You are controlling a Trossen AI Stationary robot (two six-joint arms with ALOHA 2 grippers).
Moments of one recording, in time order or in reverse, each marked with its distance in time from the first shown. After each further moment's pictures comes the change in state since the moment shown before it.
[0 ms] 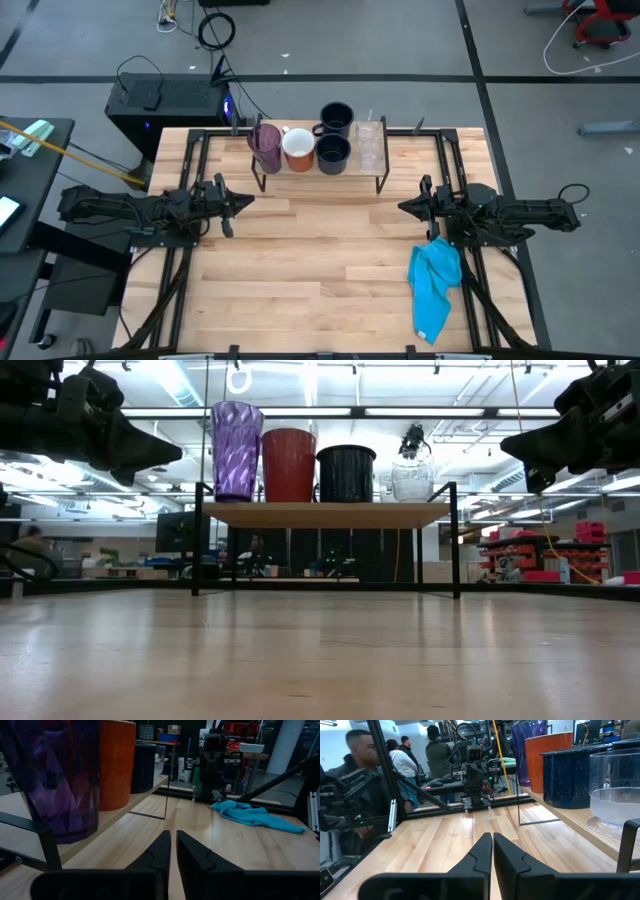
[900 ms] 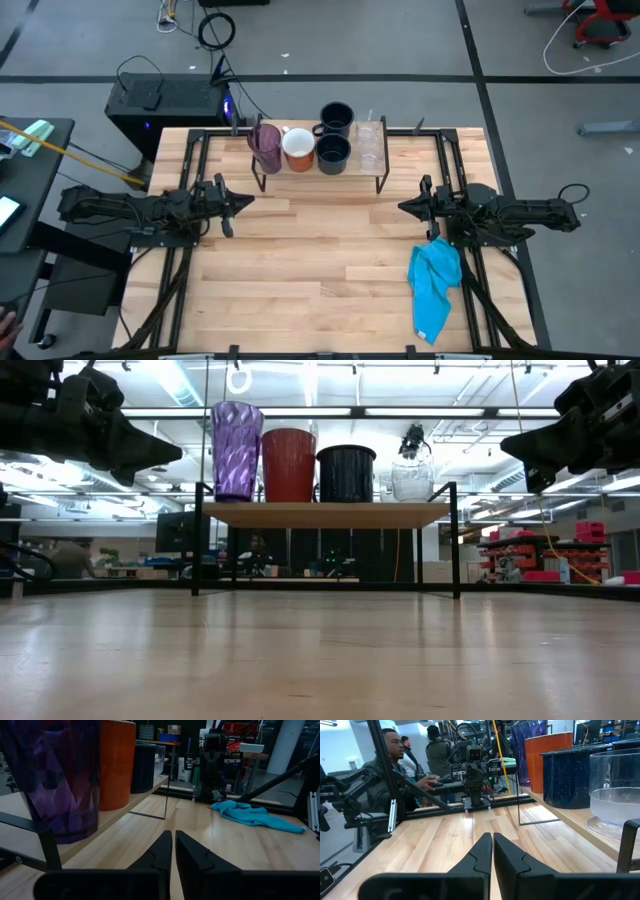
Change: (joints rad) left arm 0.000 0.000 0.000 0.000 0.000 0.000; right arm 0.000 0.000 0.000 0.000 0.000 0.000
